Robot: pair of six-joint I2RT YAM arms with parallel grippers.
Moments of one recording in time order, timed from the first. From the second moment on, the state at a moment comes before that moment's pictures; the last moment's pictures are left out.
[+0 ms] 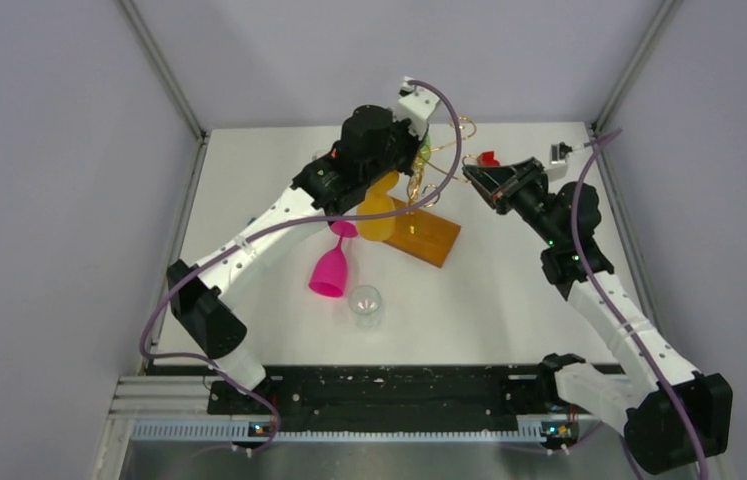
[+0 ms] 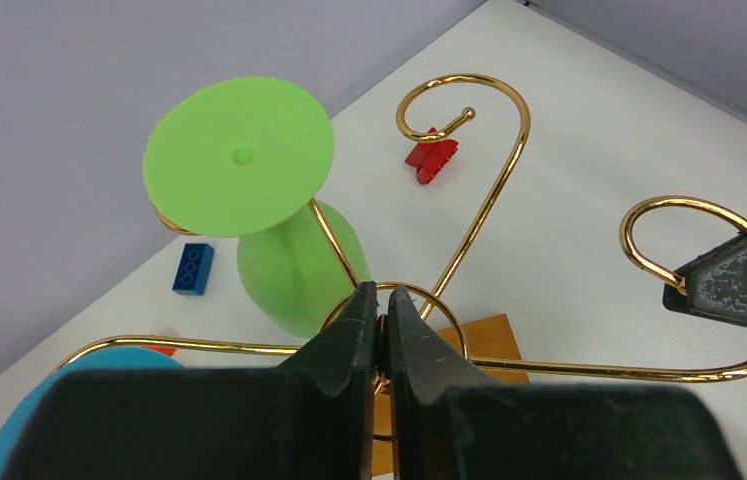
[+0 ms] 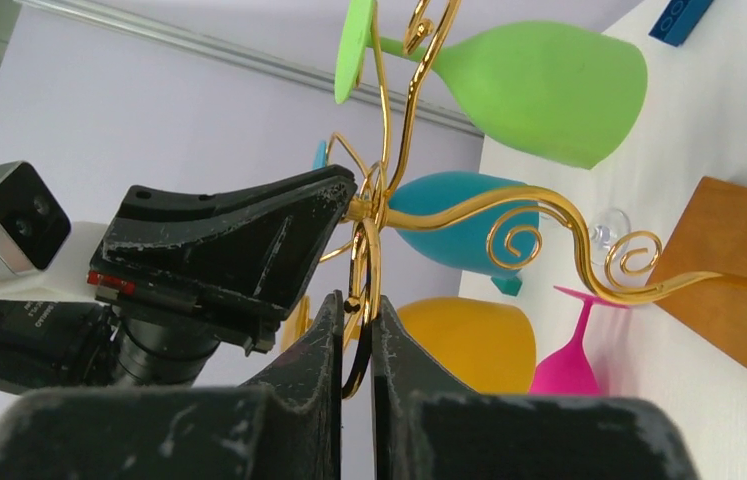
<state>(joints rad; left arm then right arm) -0.76 1.66 1.74 -0.27 -0.09 0.12 0.27 1.01 0.77 0.33 -0.33 1.27</state>
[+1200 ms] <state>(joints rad) -0.70 1.90 2.08 -0.44 0.16 0.16 0.43 0.95 0.75 0.30 -0.03 1.27</state>
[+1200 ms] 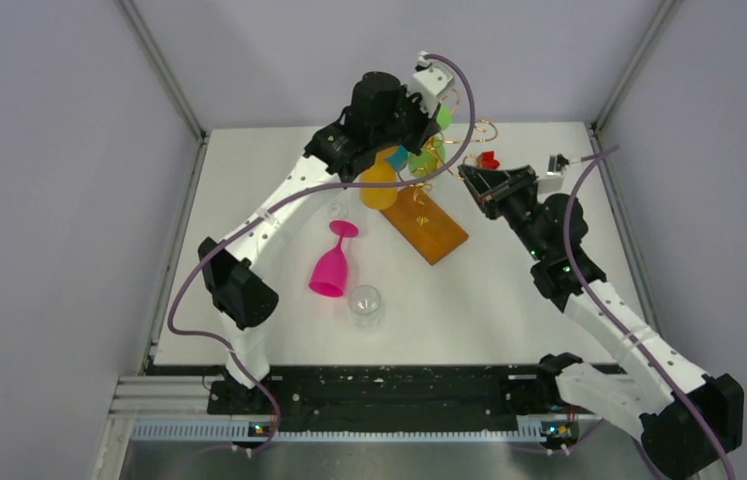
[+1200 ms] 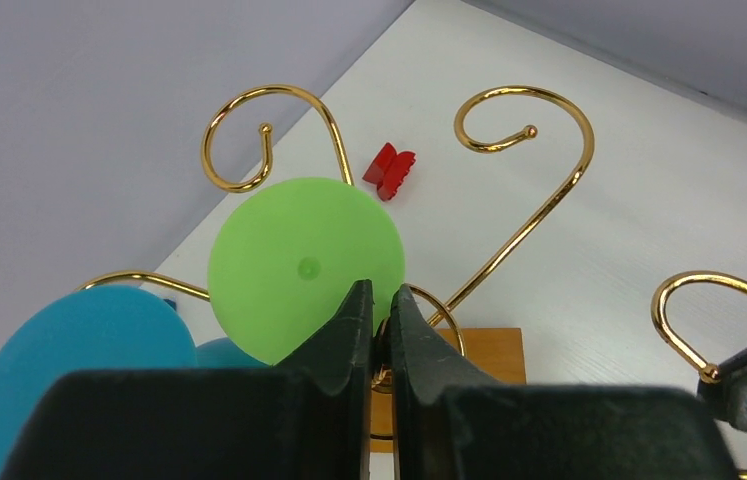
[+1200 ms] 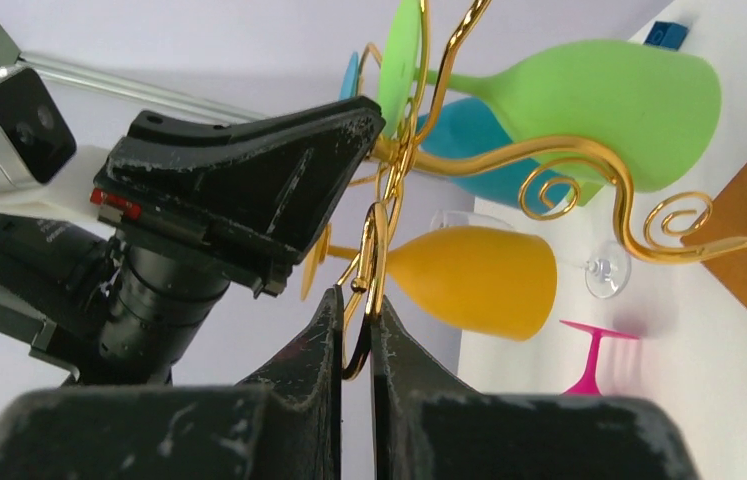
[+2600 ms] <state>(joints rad) -0.67 1.78 1.75 -0.01 0.26 0.16 0.70 0.97 0.78 0.35 -0.13 1.01</state>
